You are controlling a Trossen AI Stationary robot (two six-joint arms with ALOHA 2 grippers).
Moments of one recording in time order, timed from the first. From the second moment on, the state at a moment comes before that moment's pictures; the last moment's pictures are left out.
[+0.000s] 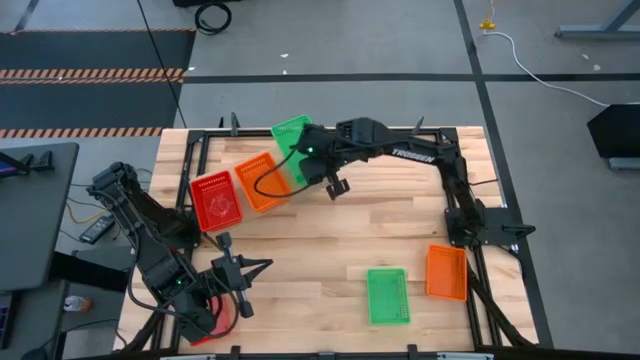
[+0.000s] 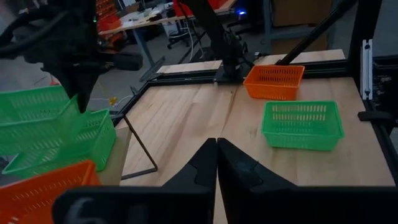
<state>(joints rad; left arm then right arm) -0.90 1.43 1.30 -0.69 -1.21 -0.58 -0.13 2.09 2.35 -1.33 0.17 -0.65</state>
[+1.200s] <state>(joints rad) -0.90 1.43 1.30 -0.68 -1.30 -0.54 -0.14 2.09 2.32 -1.37 0.07 -0.63</state>
